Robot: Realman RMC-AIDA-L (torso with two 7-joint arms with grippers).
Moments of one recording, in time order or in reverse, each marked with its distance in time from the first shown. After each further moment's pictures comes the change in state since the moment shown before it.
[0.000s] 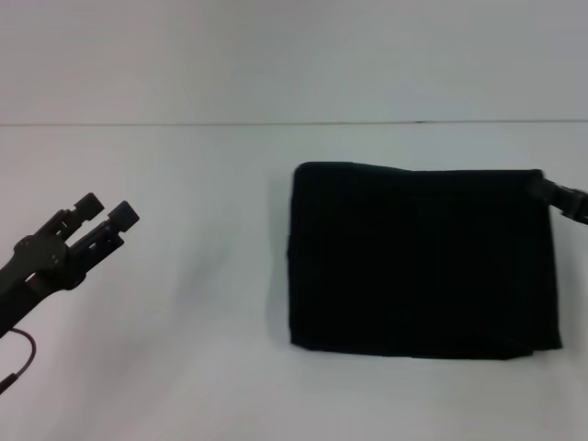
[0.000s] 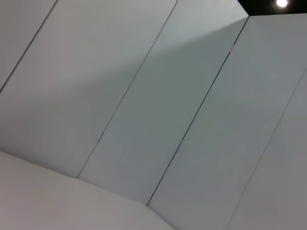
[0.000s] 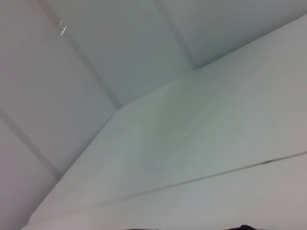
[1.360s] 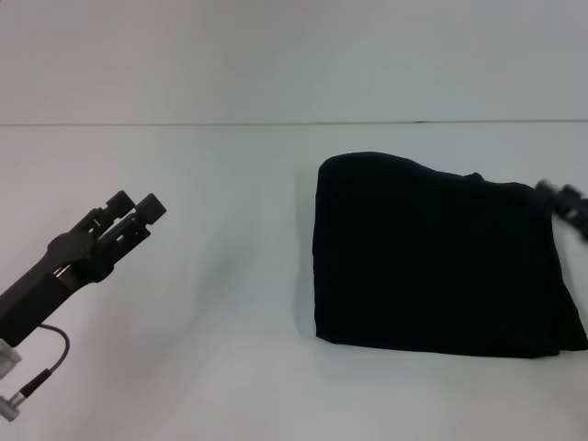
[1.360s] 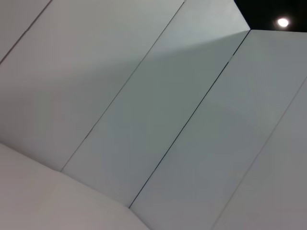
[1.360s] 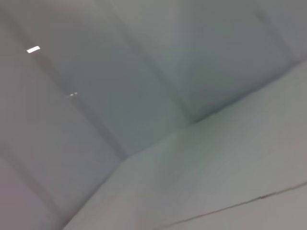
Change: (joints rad) left arm -0.034 -0.005 -0.006 -0.089 0.000 -0.010 -0.030; right arm -0.056 -0.001 0.095 0.161 0.140 -0.114 -0.300
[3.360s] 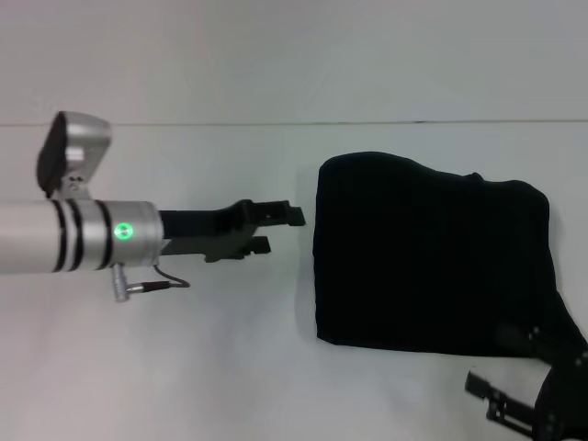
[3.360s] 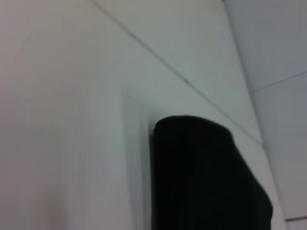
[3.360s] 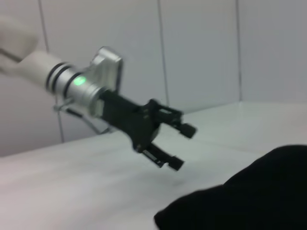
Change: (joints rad) left arm -0.412 0.088 0.537 0.031 0.273 -0.495 -1.128; right arm -0.156 0.010 -0.006 0.095 -0.305 -0.287 -0.733
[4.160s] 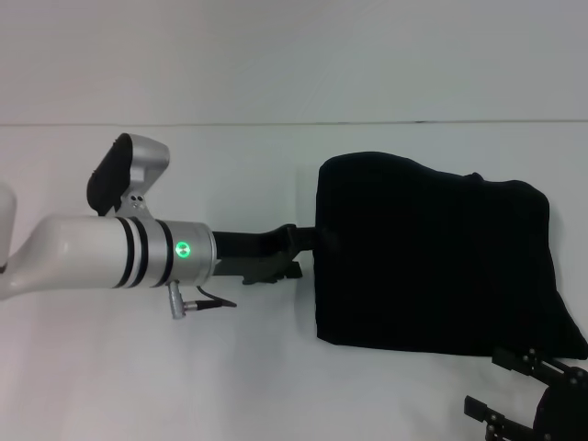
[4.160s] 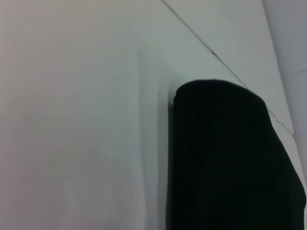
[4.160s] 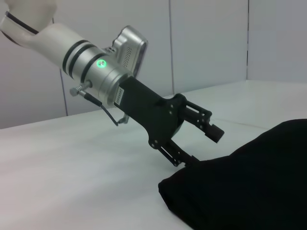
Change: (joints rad) left arm -0.041 -0.077 0.099 -0.031 0.004 -0.161 -0.074; right arm -0.006 -0.001 0.009 0.003 -0.059 0.040 -0.034
